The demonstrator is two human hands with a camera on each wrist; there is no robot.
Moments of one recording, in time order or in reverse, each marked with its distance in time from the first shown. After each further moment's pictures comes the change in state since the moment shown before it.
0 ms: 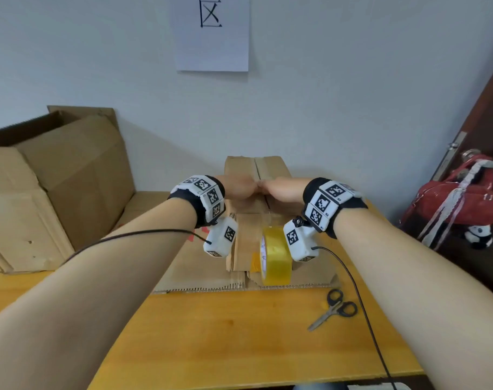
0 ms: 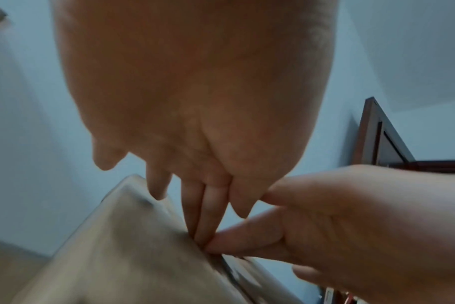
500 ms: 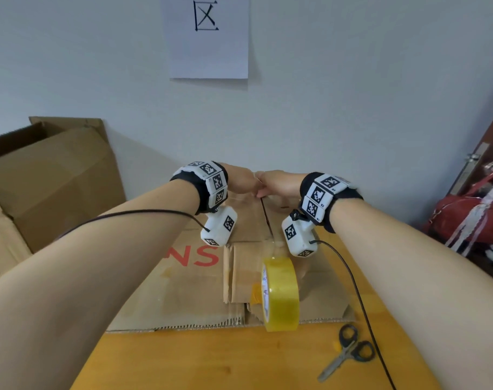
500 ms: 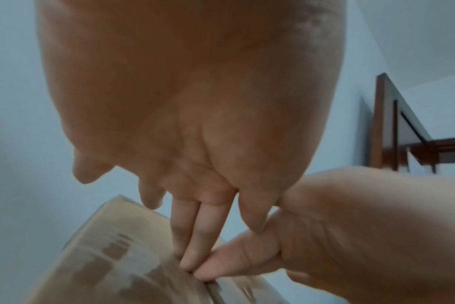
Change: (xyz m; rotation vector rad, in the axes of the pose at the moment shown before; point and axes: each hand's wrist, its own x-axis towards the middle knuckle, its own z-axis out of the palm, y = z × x) left_hand 0.068 -0.002 -0.046 0.100 -0.190 -0.044; right_hand 0.112 0.003 -0.037 0.076 0.062 -0.047
